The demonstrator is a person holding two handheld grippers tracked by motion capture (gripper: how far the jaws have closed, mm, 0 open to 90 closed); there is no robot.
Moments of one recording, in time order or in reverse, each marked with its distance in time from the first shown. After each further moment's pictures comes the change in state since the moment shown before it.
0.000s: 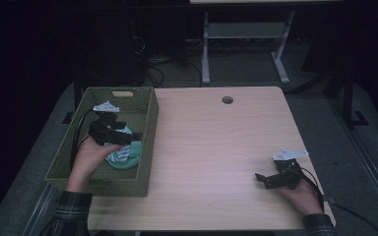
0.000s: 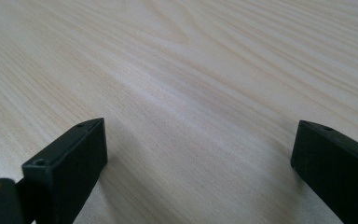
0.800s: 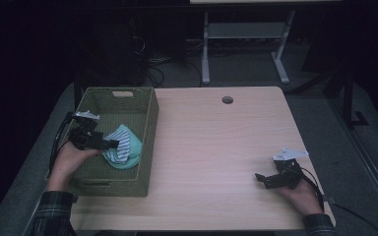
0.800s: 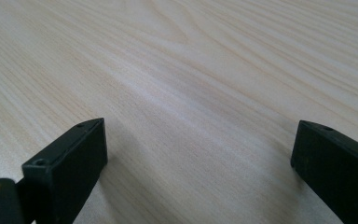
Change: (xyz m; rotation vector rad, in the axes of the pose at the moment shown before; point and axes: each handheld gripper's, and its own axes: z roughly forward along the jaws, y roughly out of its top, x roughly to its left) left arm 0.068 -0.045 -0.008 0.156 0.073 -0.084; right arm 0.000 0.000 0.000 0.002 0.001 0.006
